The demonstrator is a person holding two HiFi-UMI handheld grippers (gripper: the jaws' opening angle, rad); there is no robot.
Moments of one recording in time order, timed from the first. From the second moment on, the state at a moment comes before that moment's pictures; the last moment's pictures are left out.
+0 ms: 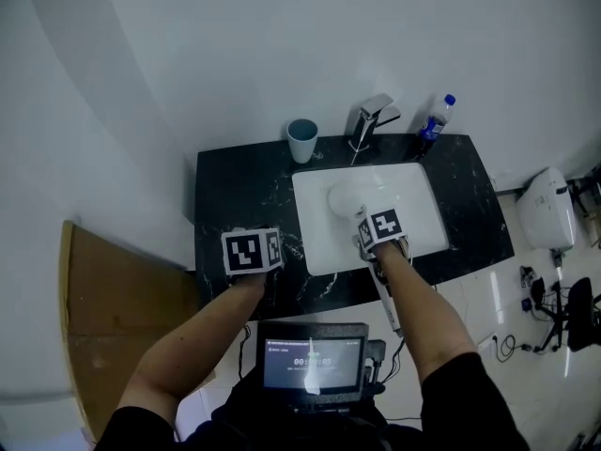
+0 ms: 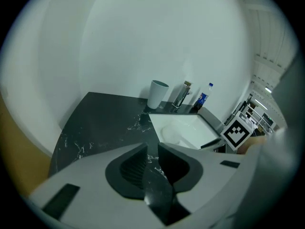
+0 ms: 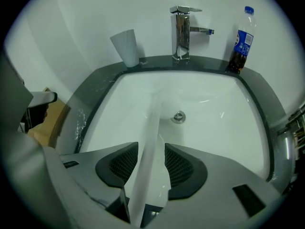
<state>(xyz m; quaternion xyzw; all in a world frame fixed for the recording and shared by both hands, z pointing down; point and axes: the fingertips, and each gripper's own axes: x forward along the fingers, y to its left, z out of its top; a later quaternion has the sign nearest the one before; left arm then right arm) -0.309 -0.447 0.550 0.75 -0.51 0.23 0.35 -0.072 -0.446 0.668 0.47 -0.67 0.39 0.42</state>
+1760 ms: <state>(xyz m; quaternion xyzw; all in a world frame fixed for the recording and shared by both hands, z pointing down) -0.140 -0.305 0.445 0.76 -0.64 0.07 0.10 0.064 -0.365 0.524 0.39 -0.87 0.26 0.18</state>
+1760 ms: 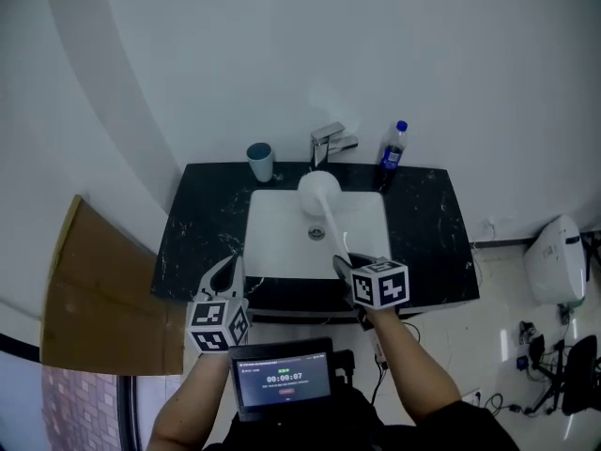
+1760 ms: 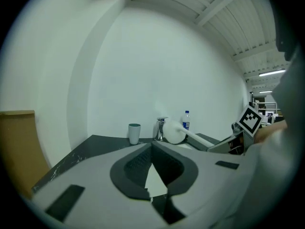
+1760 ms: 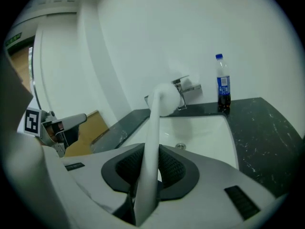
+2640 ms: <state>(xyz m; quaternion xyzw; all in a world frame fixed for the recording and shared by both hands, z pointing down) -0.057 -0.117 0.414 0.78 -0.62 0.02 0.07 0.147 -0.169 0.418 0.42 -0.90 0.15 0.04</state>
